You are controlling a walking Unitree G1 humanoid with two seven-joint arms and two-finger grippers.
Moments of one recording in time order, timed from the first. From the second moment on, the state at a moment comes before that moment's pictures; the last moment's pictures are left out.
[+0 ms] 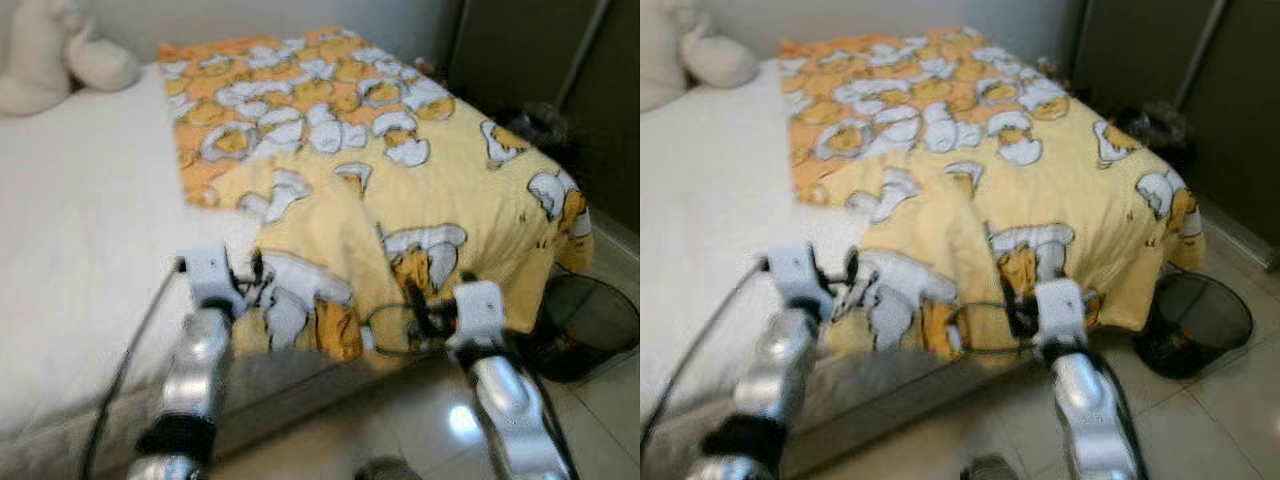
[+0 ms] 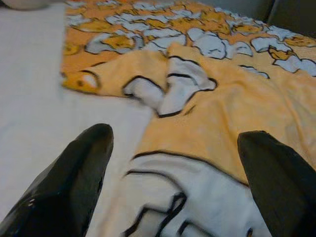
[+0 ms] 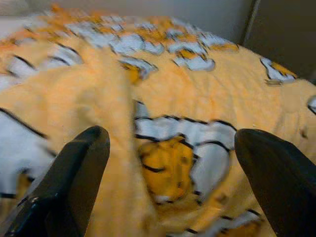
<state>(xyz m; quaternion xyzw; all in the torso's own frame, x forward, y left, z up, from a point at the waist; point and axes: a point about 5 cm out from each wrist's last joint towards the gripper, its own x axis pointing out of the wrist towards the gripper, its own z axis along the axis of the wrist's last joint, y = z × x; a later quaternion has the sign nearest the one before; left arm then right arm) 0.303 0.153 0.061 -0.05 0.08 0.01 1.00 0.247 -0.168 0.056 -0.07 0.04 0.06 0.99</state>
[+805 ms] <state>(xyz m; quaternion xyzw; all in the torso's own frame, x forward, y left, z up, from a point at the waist) 0.295 0.192 0.027 0.00 0.16 0.02 0.99 0.224 -0.173 0.047 -0.05 0.06 0.06 0.99</state>
